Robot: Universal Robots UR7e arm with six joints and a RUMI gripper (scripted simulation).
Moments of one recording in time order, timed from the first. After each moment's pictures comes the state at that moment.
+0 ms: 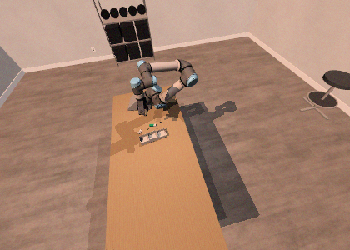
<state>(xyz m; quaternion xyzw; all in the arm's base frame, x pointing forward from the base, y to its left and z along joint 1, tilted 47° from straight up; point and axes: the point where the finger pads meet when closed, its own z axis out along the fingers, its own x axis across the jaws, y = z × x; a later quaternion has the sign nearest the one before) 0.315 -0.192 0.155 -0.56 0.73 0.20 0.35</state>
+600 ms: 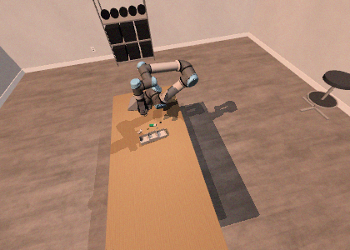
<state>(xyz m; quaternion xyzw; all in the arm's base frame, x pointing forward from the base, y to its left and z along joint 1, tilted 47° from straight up) 0.311 -0.182 0.146 -0.61 0.69 0.17 0.36</state>
